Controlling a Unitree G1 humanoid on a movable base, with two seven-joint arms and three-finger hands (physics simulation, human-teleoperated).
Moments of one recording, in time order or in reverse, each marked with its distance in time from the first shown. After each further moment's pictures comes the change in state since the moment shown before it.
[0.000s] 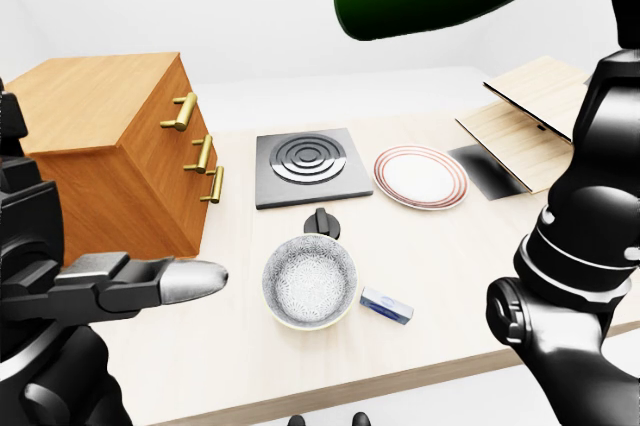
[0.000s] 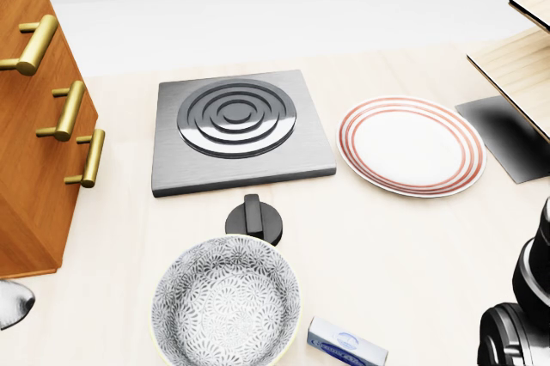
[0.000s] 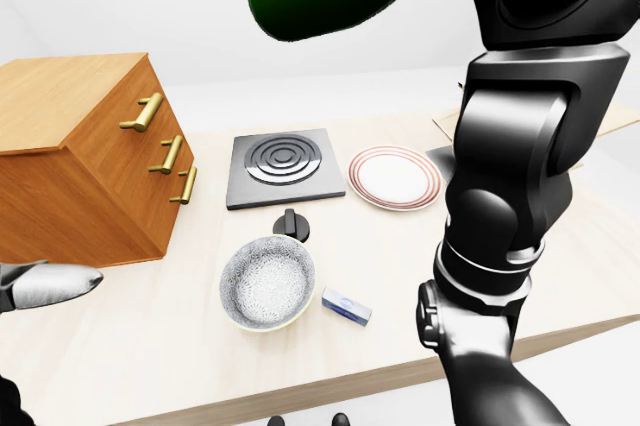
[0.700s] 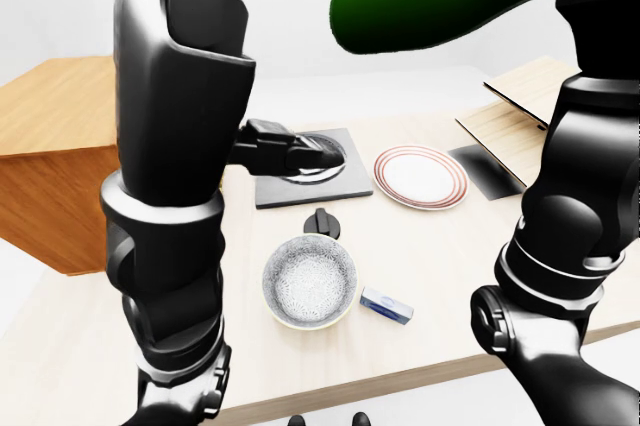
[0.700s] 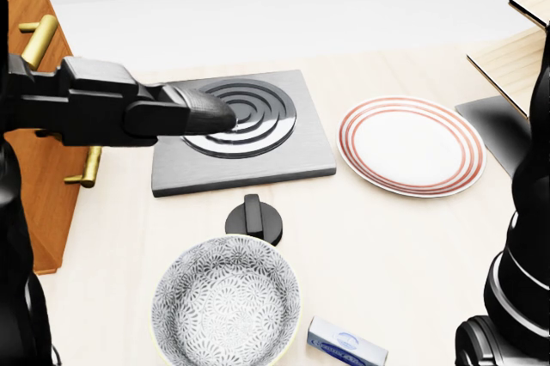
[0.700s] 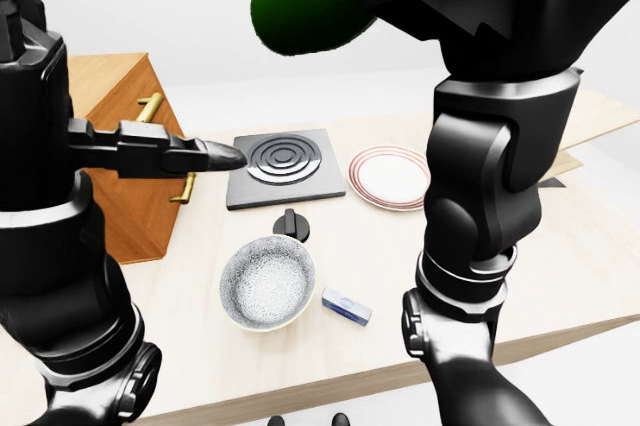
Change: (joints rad) left arm -0.582 -0.043 -0.452 0.284 0.868 0.000 -0.119; right arm 0.031 0.084 0.029 -0.040 -0.239 0.000 0.173
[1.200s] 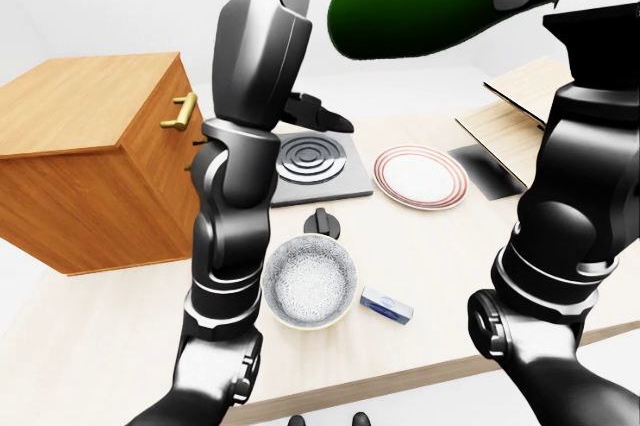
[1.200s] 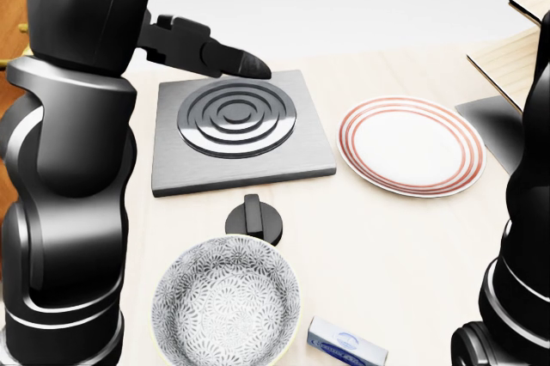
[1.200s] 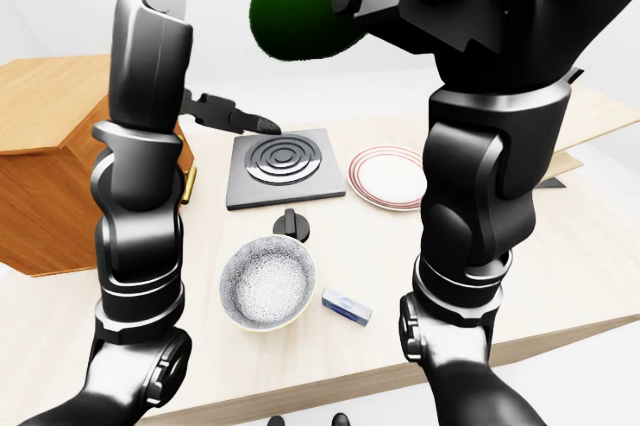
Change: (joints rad) left arm -0.118 -0.164 0.016 0.413 0.177 0.000 0.030; right arm 0.020 0.020 0.006 -0.021 -0.027 0.000 0.022
